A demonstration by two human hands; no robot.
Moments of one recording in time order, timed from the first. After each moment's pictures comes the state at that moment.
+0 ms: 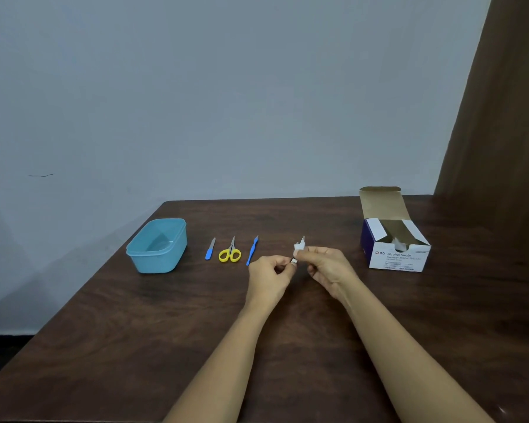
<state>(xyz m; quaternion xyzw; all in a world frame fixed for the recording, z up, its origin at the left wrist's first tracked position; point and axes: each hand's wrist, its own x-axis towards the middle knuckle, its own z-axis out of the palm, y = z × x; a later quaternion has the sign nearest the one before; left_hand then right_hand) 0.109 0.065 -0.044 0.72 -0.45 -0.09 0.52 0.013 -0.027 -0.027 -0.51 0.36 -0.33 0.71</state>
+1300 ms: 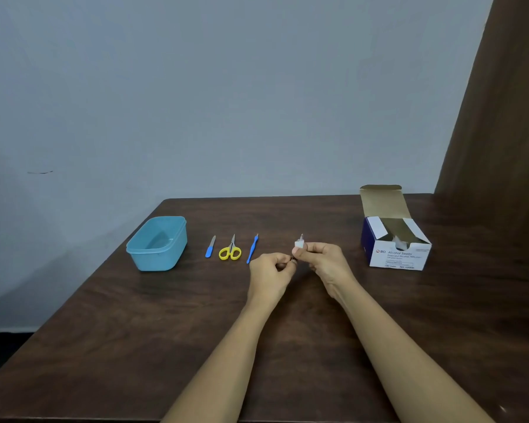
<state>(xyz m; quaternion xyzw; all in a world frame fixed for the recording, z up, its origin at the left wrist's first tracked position) 0.109 0.063 -0.044 0.72 -0.45 -0.09 0.52 0.012 -0.018 -0.026 -0.60 0.35 -0.37 0.62</state>
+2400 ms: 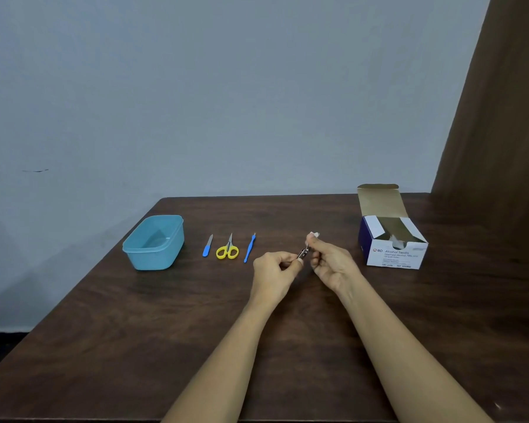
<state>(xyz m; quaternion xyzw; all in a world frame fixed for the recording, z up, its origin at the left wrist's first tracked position) 0.105 0.055 -0.048 0.70 -0.46 -0.12 0.54 0.012 -0.038 -0.028 -0.35 0.36 -0.39 0.77</state>
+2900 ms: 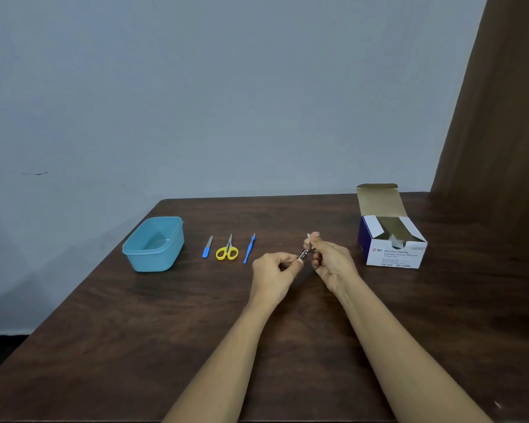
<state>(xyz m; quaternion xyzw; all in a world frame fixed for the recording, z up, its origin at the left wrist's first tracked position) 0.104 0.056 -0.047 0.70 -0.46 -0.13 0.54 0.014 -0.040 -0.029 -0.40 0.40 -0.39 0.72</state>
